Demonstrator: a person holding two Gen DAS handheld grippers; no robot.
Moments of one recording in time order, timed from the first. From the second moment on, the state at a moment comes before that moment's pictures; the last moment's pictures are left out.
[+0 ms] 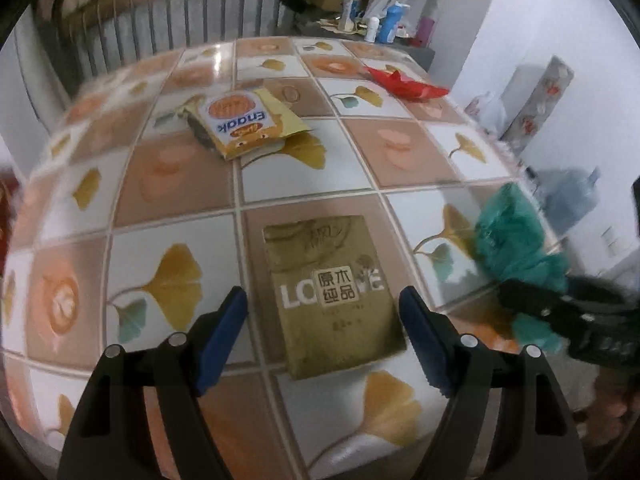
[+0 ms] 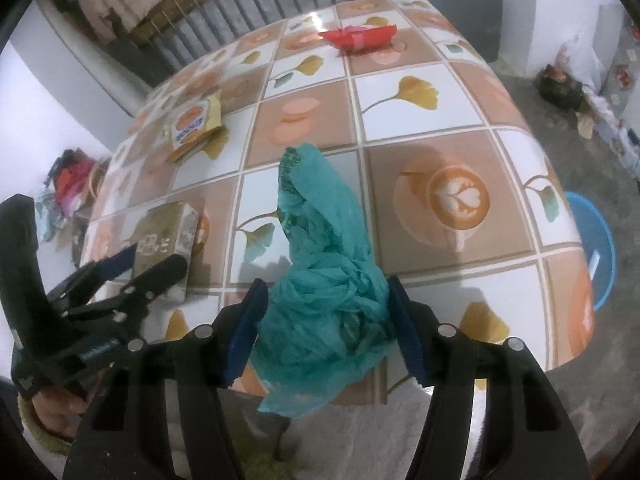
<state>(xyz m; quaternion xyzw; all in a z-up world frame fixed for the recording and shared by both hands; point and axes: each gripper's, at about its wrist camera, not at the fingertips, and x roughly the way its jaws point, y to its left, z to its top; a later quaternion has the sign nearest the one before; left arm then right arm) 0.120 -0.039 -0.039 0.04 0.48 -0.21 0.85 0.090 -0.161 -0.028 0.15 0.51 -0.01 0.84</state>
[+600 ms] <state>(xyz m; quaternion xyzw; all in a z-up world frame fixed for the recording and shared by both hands) 0.111 -0.047 -0.038 0.07 0.46 -0.20 0.86 0.087 -0.167 -0.028 0.17 0.50 -0.02 0.85</state>
